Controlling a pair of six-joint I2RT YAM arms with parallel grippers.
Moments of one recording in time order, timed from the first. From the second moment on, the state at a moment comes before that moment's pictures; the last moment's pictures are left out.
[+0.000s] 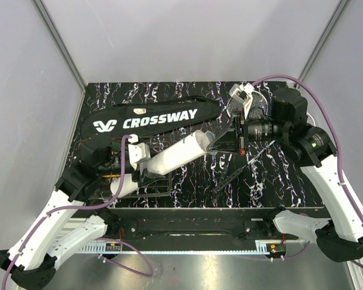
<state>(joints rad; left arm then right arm) -0.58 0.72 0.95 -0.58 0.75 0.34 0.55 1.11 1.55 -0.73 -0.92 0.31</state>
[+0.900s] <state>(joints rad) -0.60 0.77 1.01 -0.69 0.84 0.42 0.55 1.11 1.37 -0.44 -1.19 0.53</state>
